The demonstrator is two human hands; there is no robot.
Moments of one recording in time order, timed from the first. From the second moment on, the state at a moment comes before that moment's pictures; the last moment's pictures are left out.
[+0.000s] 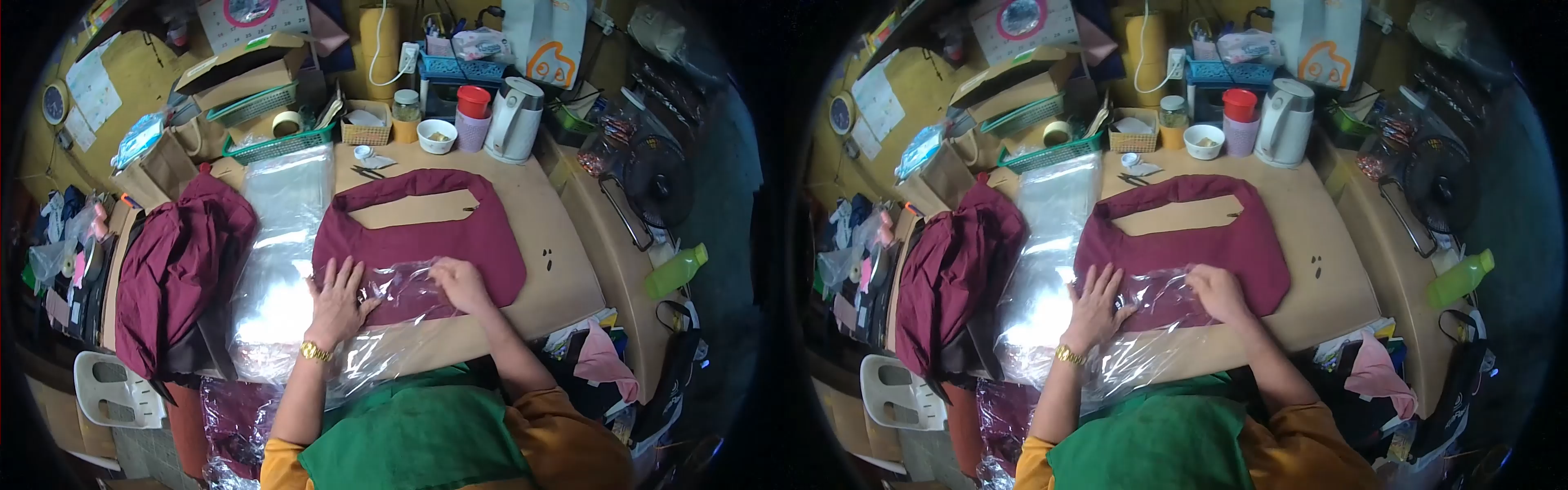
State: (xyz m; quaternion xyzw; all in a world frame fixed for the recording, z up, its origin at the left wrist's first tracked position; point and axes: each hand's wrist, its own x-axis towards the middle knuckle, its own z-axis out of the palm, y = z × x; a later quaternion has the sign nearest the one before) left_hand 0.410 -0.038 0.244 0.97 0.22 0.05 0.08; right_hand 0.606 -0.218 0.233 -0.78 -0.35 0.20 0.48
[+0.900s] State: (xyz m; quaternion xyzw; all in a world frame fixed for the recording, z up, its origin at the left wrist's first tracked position) left_hand 0.294 -0.017 0.309 0.83 0.30 0.33 0.34; right_hand 0.596 -0.226 0.247 -0.71 -0.32 0.11 0.62
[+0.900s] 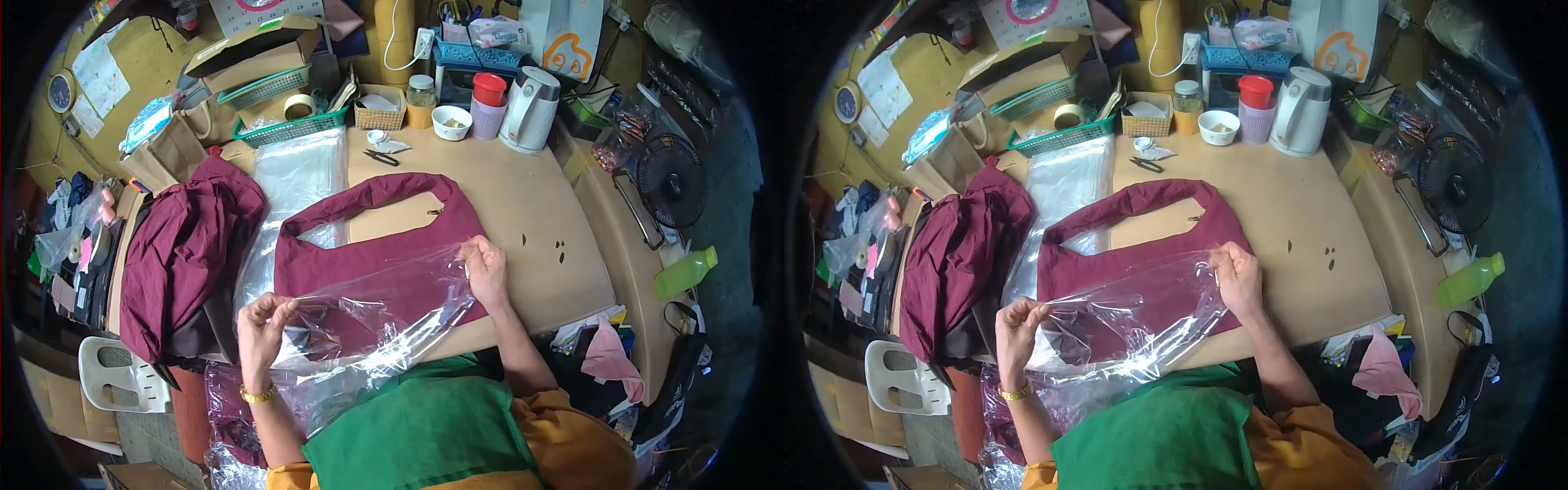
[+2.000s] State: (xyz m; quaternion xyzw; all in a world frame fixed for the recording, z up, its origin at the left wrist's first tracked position) left_hand 0.272 -0.030 0.286 0.24 0.12 0.37 0.89; right_hand 0.630 -0.266 0.274 -0.48 -0.55 0.41 0.55
